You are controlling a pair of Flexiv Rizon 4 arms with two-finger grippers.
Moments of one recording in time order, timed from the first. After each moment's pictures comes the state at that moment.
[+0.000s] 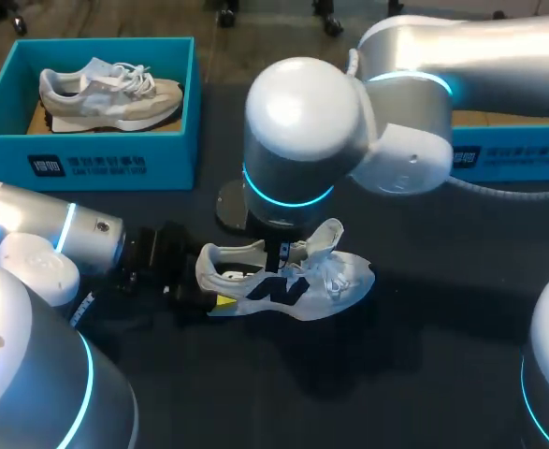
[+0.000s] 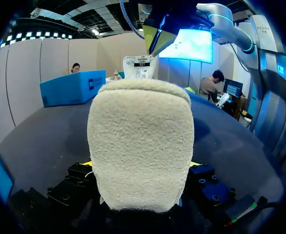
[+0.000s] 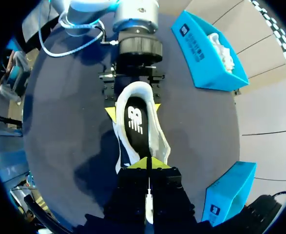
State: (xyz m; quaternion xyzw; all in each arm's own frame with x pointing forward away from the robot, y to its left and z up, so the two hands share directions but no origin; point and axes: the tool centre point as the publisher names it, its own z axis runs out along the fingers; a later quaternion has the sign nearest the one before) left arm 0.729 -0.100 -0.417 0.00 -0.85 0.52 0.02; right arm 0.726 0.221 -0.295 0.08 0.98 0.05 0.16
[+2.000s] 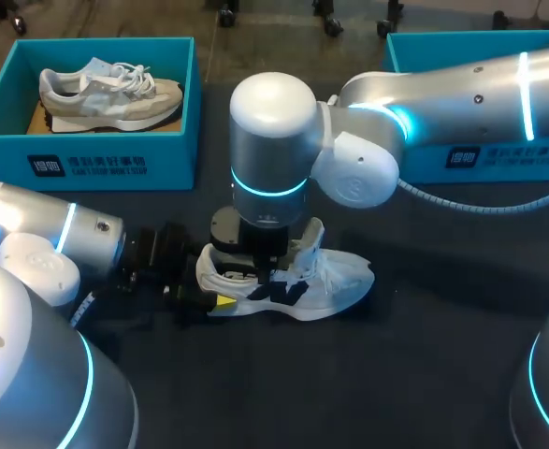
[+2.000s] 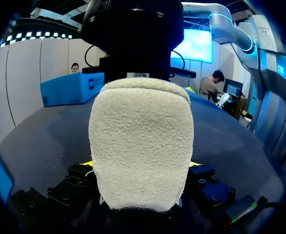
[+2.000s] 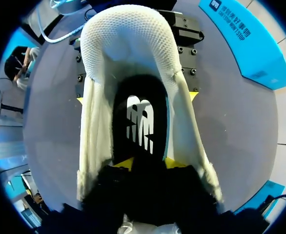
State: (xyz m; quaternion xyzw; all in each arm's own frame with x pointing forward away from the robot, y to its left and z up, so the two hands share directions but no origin) left arm 0.730 -0.100 -0.417 0.00 -0.85 0.52 0.02; right arm 0.744 0.236 -0.407 0.04 1.00 0.03 0.02
